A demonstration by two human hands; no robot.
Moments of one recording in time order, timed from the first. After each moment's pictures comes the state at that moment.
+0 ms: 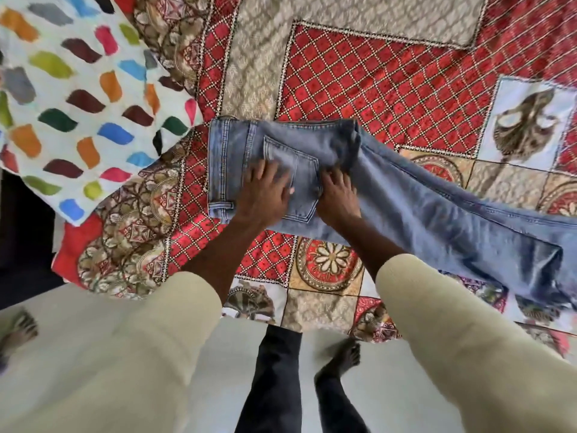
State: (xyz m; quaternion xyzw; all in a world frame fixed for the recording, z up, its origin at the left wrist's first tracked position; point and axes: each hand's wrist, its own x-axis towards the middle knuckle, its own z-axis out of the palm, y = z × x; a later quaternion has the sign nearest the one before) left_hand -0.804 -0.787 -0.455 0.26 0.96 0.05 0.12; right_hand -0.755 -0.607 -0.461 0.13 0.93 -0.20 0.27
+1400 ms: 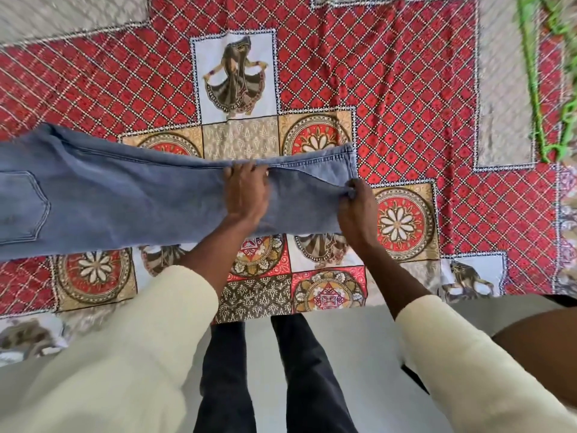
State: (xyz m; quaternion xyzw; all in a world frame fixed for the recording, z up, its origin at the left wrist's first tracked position) left_hand -0.575 -0.271 -0.444 0.24 0.95 0.13 0.13; right_hand -0.425 -0.114 -0.432 0.44 0.82 -0.37 -0.04
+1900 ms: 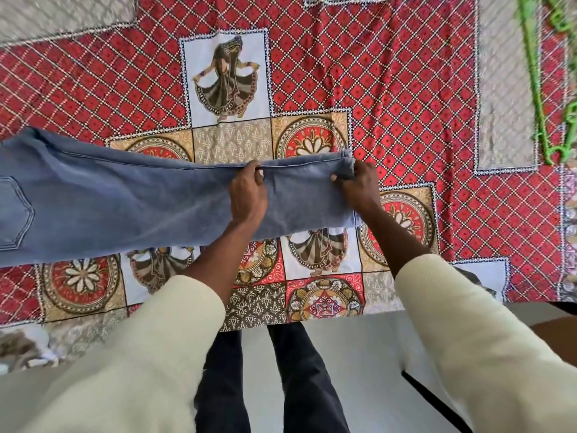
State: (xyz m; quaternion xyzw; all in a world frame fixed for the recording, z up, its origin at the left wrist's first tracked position) left_hand -0.569 -0.248 -0.461 0.07 0.93 0.31 0.17; right_hand -0.465 -0.050 -0.466 0.45 0.79 -0.39 0.09
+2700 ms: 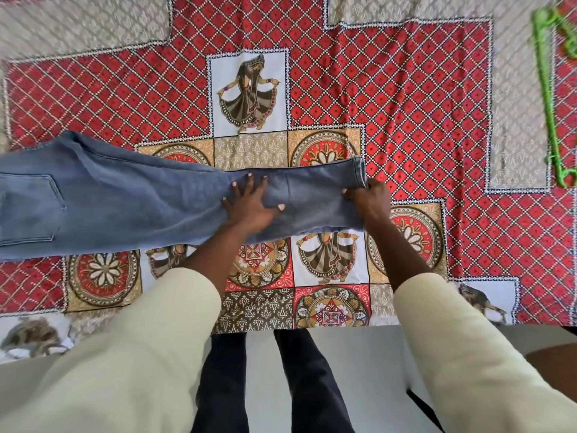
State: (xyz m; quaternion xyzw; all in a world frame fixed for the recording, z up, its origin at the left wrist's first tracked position) left_hand -0.586 -0.284 -0.483 0.15 0.90 0.06 0.40; right_hand -0.474 -0.061 -0.431 0.55 0.70 -0.44 0.11
